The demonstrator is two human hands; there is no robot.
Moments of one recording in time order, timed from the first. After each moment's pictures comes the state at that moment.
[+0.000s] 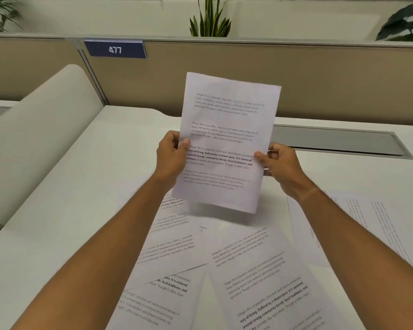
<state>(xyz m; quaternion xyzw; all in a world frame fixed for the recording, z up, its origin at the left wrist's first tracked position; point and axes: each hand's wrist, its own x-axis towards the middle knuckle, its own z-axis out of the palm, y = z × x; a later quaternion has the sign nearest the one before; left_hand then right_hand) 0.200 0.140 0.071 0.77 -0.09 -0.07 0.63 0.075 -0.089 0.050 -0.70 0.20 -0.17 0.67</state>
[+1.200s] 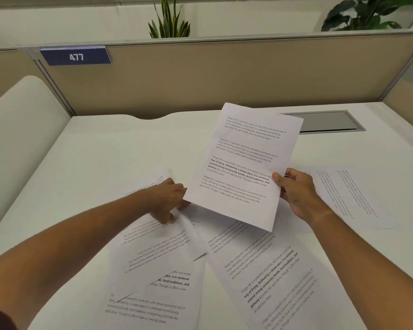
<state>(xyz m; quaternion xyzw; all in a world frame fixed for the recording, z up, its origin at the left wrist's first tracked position) 0.192 0.178 0.015 0.71 -0.66 -0.15 -0.19 -0.035 -0.082 0.010 -0.56 0.37 -0.23 0.70</state>
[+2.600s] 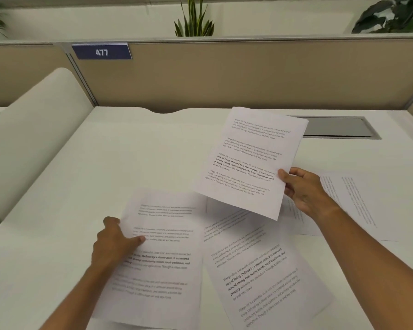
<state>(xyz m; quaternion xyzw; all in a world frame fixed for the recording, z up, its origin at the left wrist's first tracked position) 0.078 0.306 -0.011 0.95 0.07 -0.16 0.25 -0.050 -0.112 0.021 -0.50 0.36 -0.18 0.77</state>
